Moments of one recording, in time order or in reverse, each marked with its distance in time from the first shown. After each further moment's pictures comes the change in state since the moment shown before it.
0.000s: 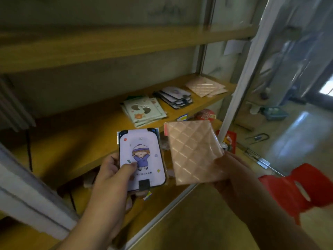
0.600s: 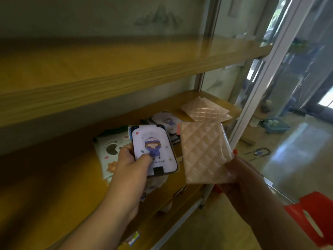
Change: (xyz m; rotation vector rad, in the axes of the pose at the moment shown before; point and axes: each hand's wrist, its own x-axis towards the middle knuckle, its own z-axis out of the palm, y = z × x) left_hand 0.188 0.038 0.116 0.066 -0.007 0.025; right_hand 0.184 -0.060 -0.029 -0.018 0.076 -0.035
